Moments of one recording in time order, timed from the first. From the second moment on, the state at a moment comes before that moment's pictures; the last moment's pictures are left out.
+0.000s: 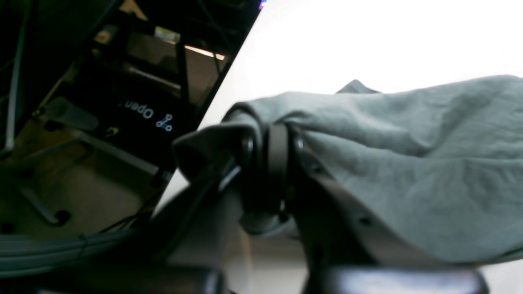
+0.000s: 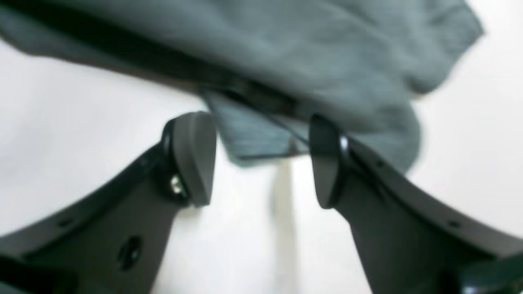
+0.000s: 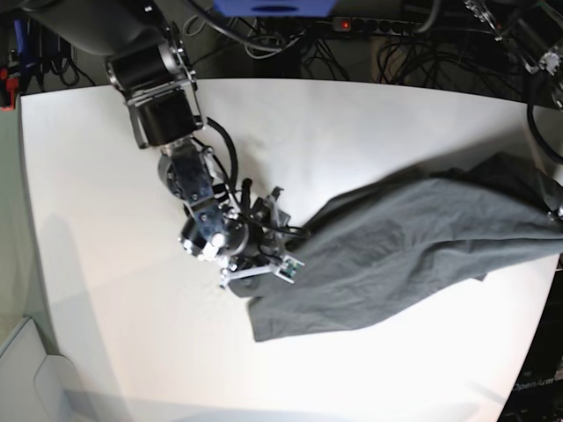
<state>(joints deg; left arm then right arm) -2.0 -21.1 -45.1 108.5 -20.3 -15.4 65.0 21.8 -3.0 -14.8 62.5 -22.5 40.1 -32.0</state>
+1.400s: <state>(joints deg) -1.7 -18.9 -44.9 108.3 -20.1 -15.6 65.0 22.9 -0.6 -18.0 60.5 -22.3 39.9 -32.5</state>
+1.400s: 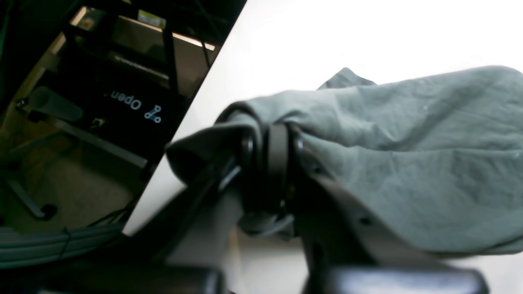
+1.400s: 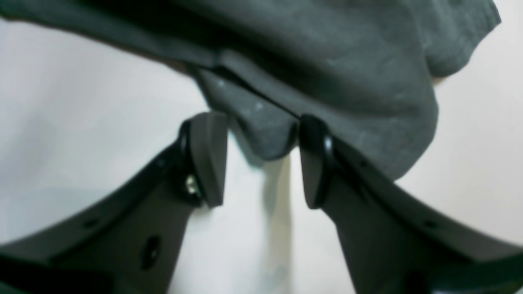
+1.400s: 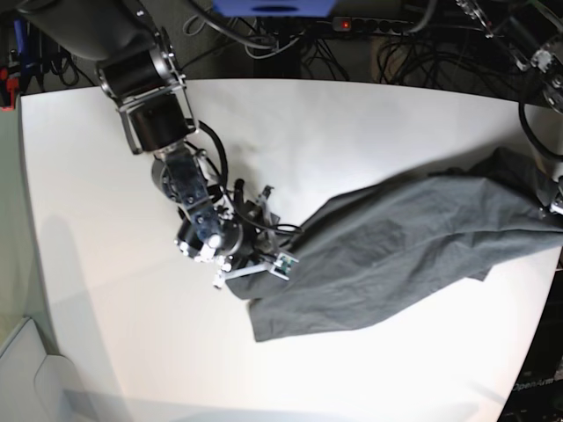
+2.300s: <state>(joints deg) -1.8 -19.0 -44.7 108.4 -20.3 -15.6 65.0 8.7 10.4 -24.3 82.9 -22.5 39.5 -38.7</state>
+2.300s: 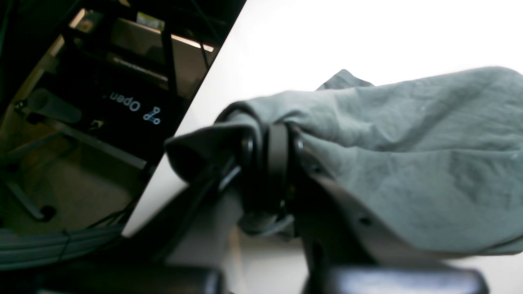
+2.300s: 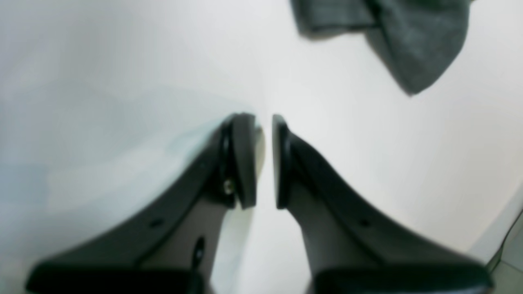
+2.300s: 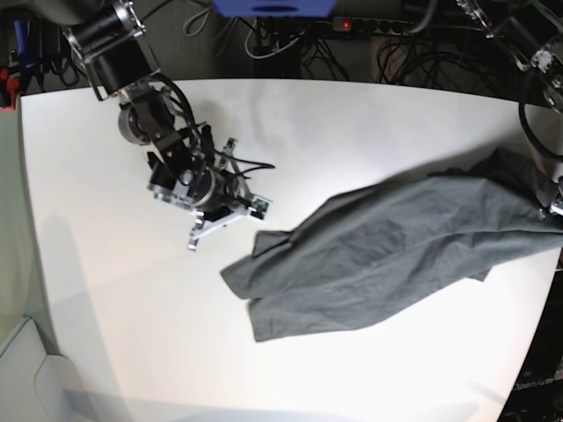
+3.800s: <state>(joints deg) -1.4 -19.5 -44.9 108.1 -20.3 -15.7 65.0 12.2 1.8 -20.0 68.0 -32.9 36.2 -20.3</state>
